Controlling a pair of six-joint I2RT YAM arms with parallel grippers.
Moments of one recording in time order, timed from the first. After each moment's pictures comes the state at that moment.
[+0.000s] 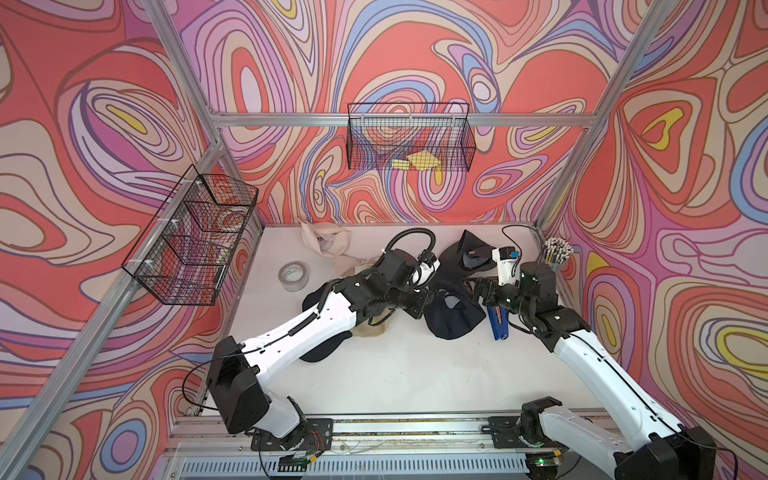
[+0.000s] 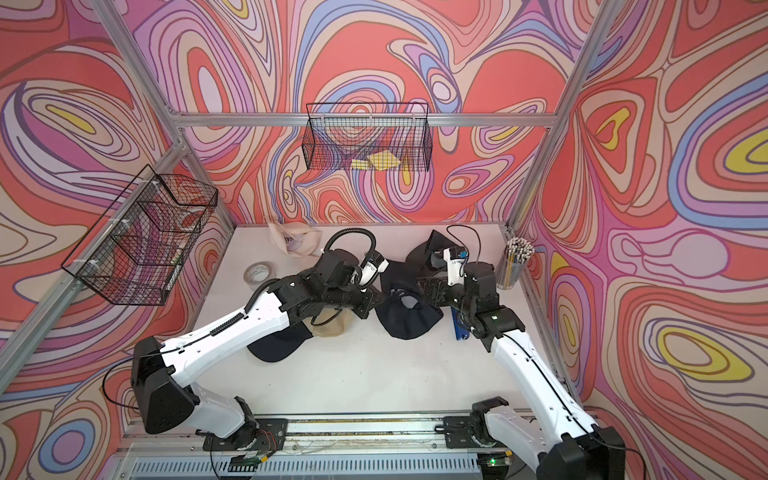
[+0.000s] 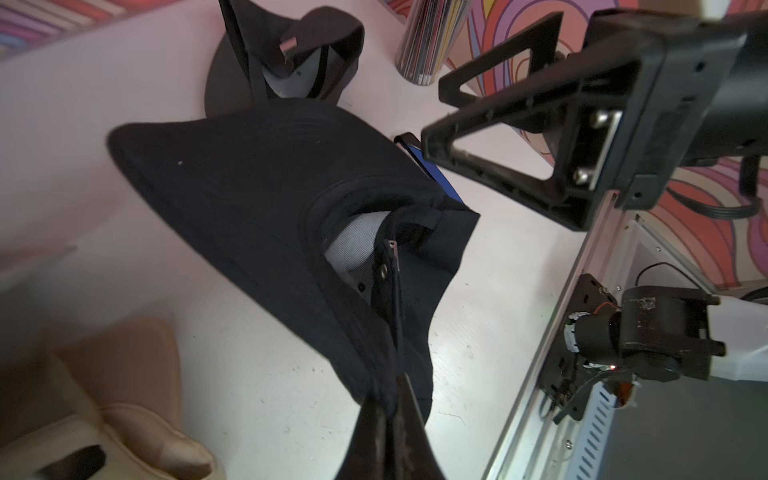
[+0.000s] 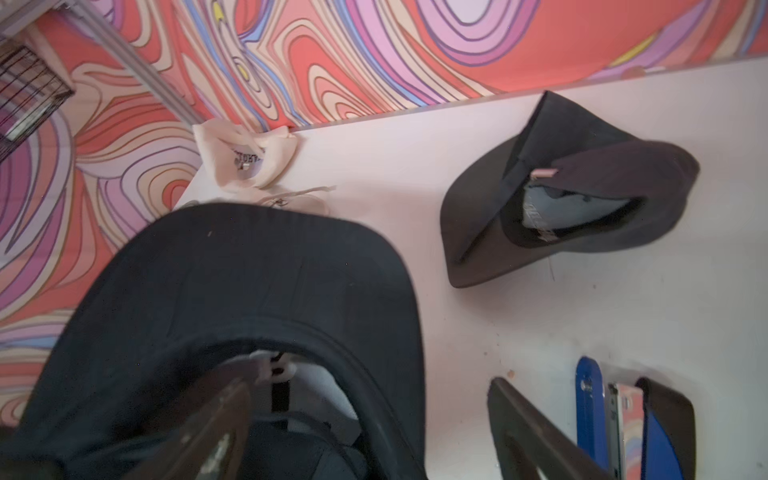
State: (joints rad) left arm -0.85 1.50 1.39 -0.58 0.17 -0.16; right arm 0.22 1.01 0.82 -0.30 -0.33 0.23
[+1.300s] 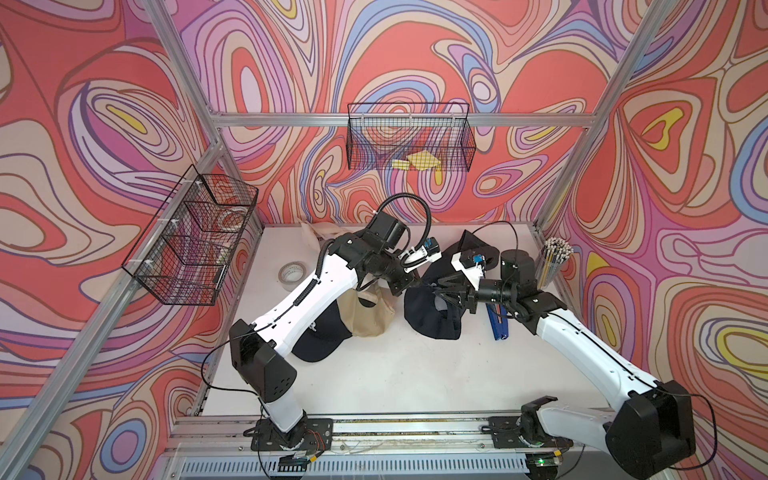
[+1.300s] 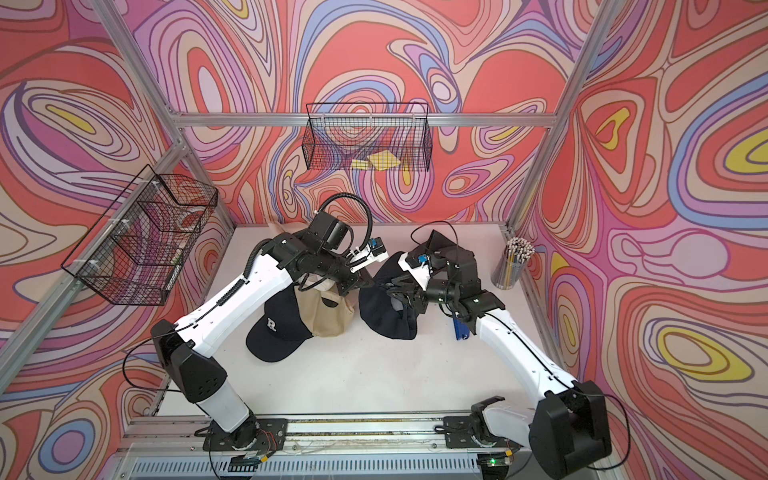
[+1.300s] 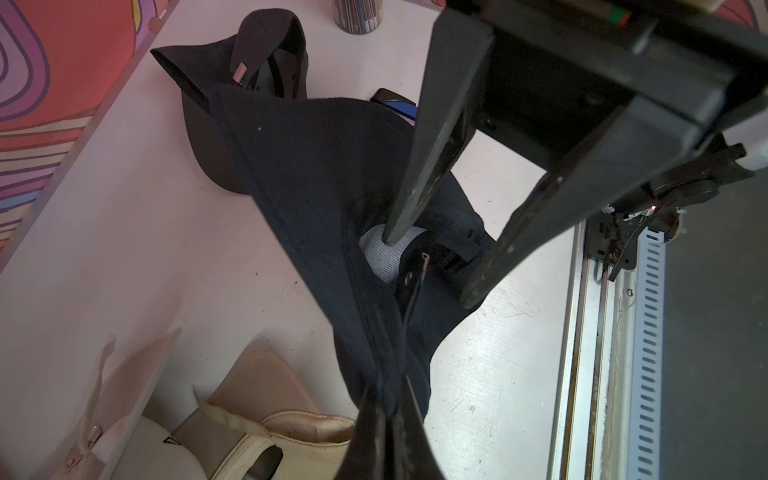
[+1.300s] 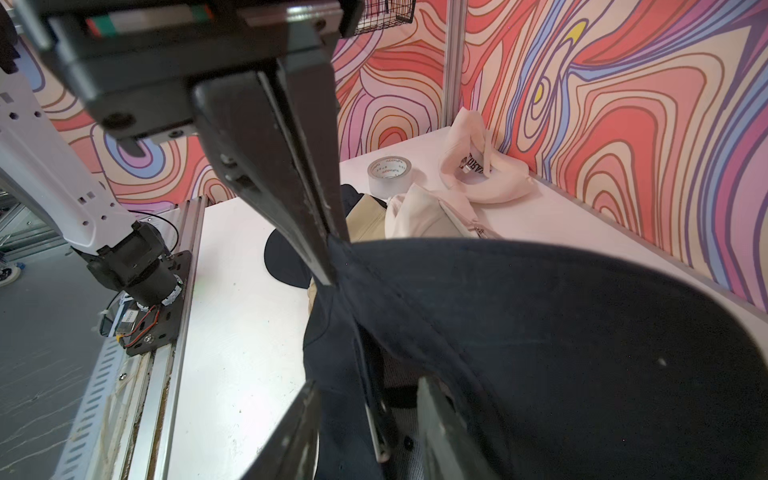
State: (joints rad) left arm -0.67 1.70 1.79 -1.03 0.42 0.41; right arm 0.31 1.22 0.91 -0.16 -0.88 -0.30
